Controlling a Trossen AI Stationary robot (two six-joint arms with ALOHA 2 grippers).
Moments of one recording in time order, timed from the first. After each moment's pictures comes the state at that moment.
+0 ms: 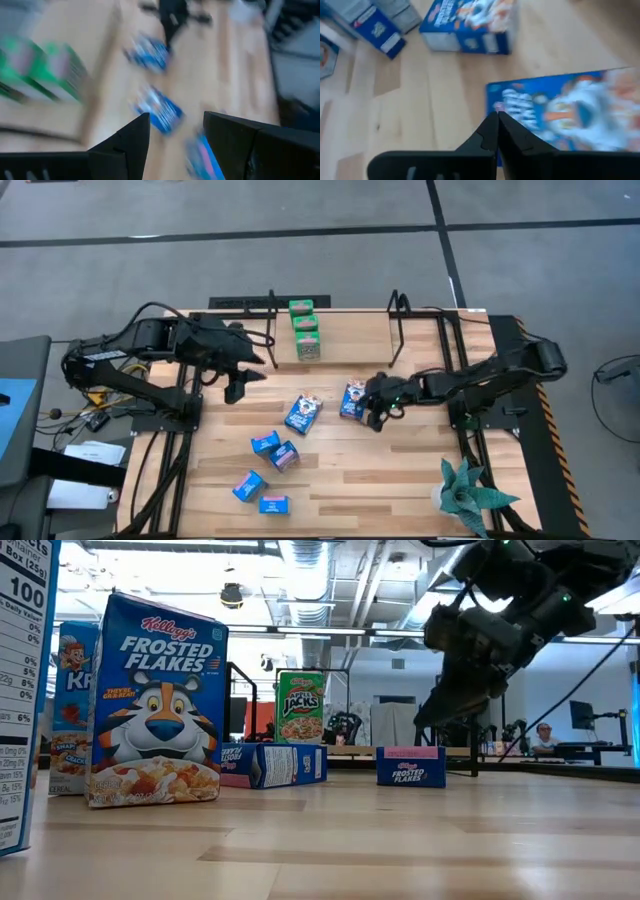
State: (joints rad) left arm 0.00 1.14 1.48 -1.03 -0.04 -0.18; right arm 0.08 1.40 0.54 0.20 0.10 0.42
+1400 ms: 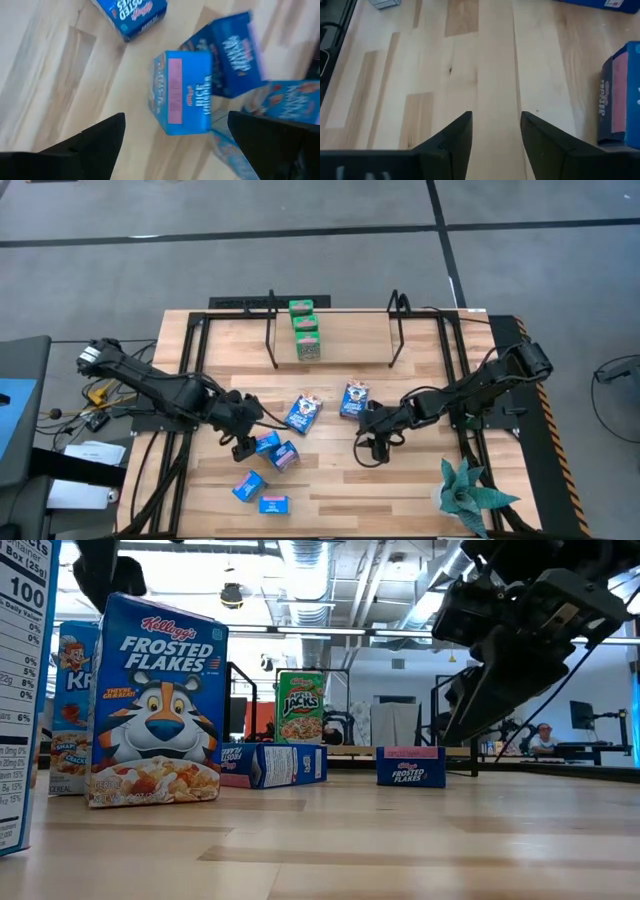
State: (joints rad) left arm -0.39 1.28 1.10 -0.92 -0.11 -0.78; right arm 0.27 1.50 0.63 0.10 -0.02 0.39
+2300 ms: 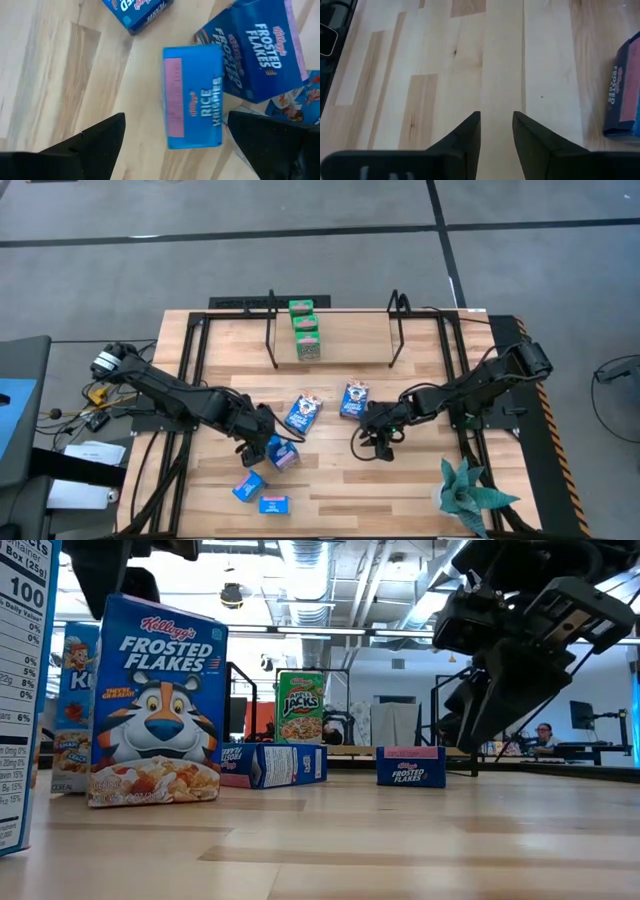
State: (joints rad) left arm -0.39 1.42 1.15 -0.97 -0.13 -0.71; right arm 0.22 1.50 0.63 0.06 -0.14 0.32
